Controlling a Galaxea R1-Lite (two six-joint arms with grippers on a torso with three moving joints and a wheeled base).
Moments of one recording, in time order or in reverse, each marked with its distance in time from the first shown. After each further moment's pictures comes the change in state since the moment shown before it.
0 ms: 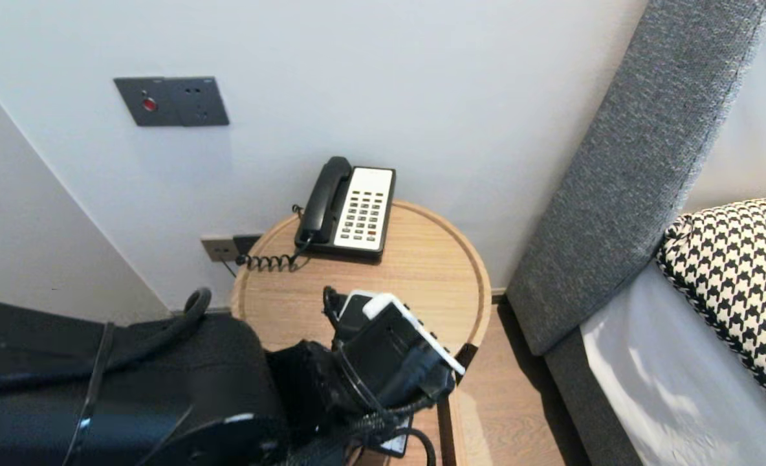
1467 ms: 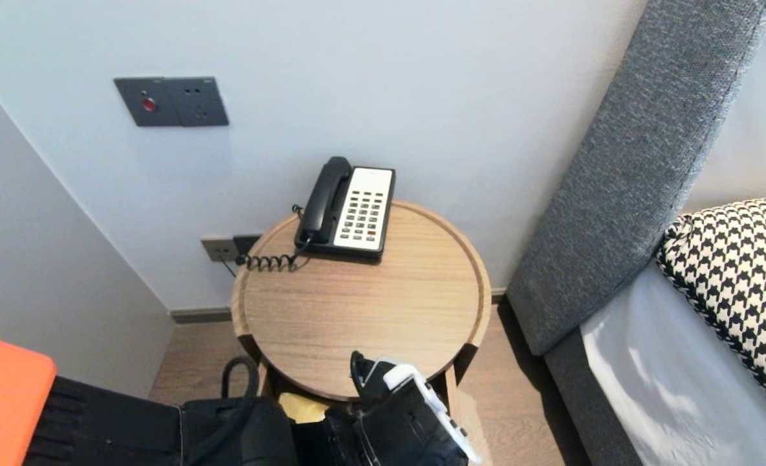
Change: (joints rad) left arm -0.053 0.071 0.128 -0.146 -0.208 -0.039; right arm 0.000 0.000 0.000 0.000 0.000 0.000
